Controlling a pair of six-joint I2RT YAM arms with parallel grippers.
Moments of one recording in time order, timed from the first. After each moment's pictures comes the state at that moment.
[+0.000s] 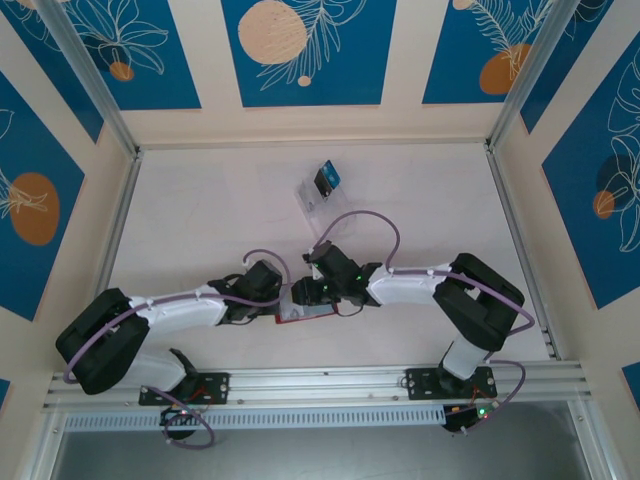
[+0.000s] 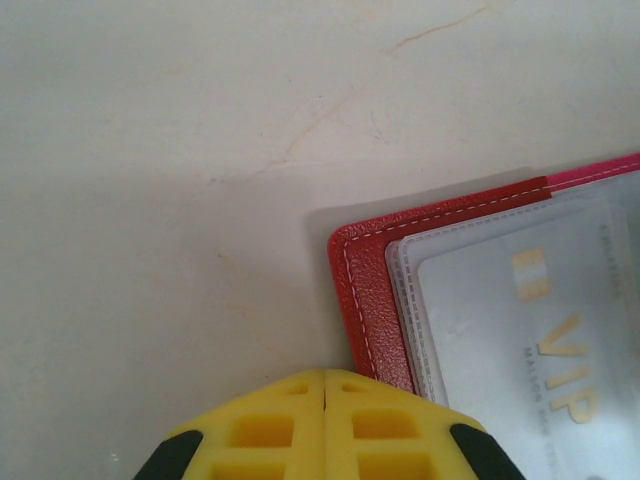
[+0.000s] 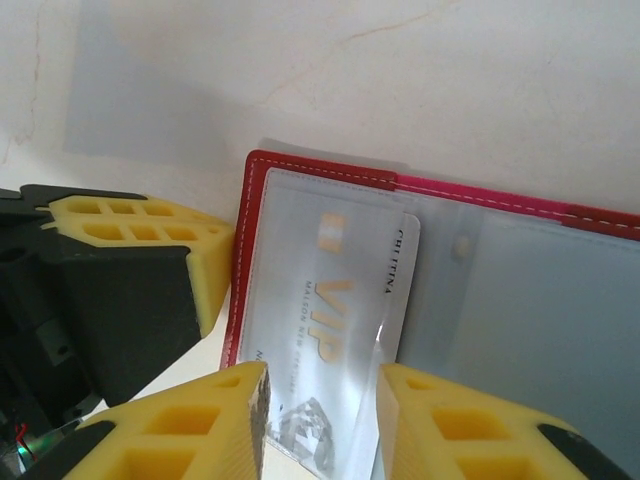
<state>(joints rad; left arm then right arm) -0.80 1.38 0.54 -0.27 -0.14 -0.76 0.92 1.65 0.81 -0.02 -0.25 0.75</state>
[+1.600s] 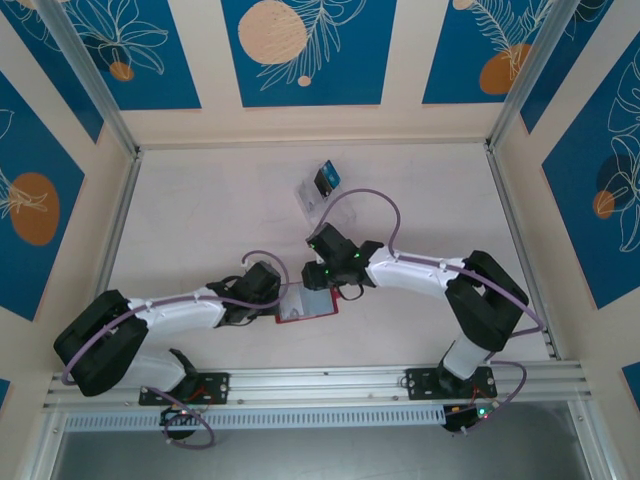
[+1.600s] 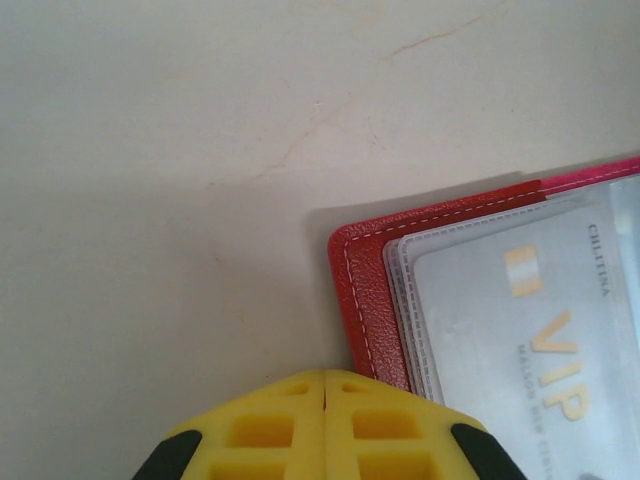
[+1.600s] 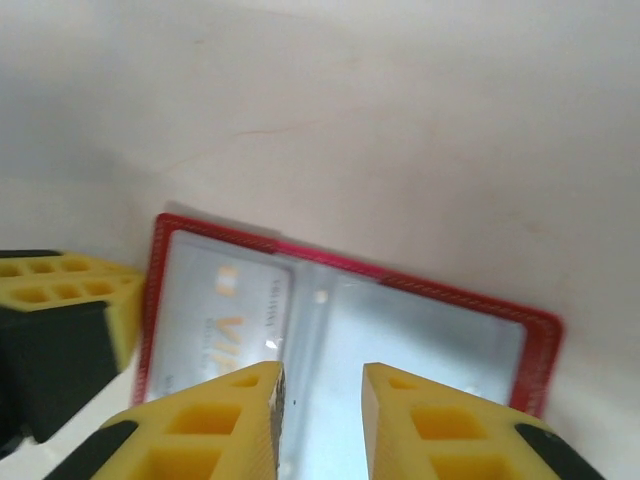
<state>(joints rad) -0.80 1.37 0.51 -0.23 -0.15 -0.76 0.87 1.65 1.01 -0.40 -0.07 0.59</state>
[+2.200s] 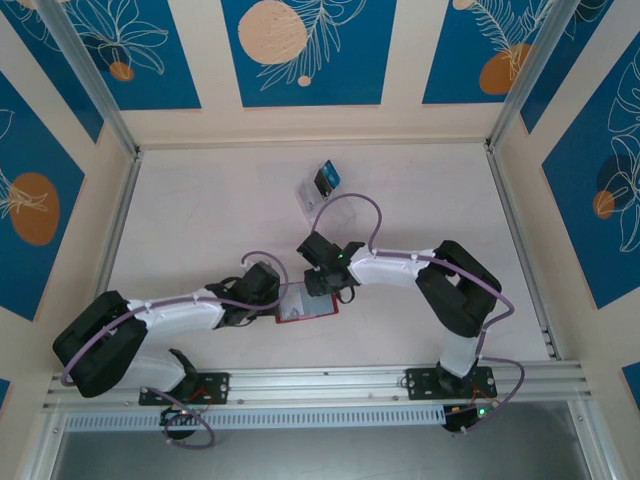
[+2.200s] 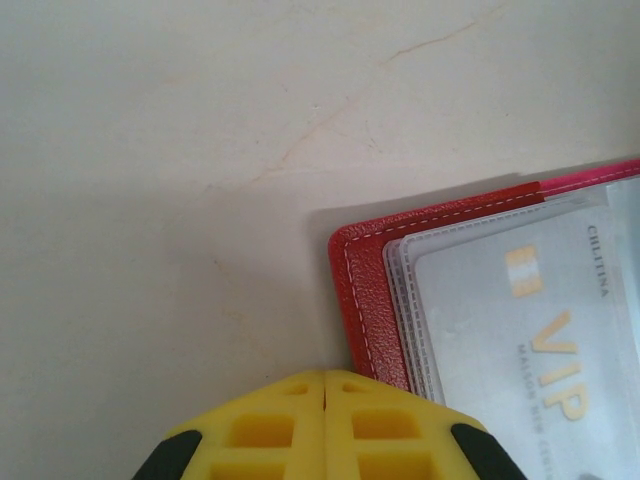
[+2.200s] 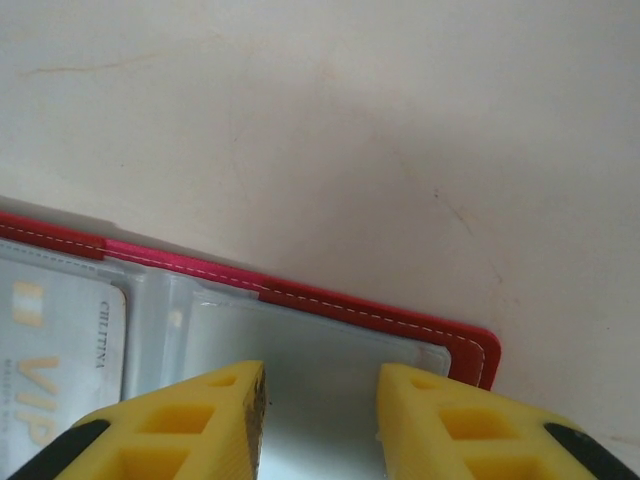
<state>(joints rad) -0.80 1.36 0.50 -0.20 -0.15 -0.76 0.90 1.80 1.07 -0.47 0.06 0.55</state>
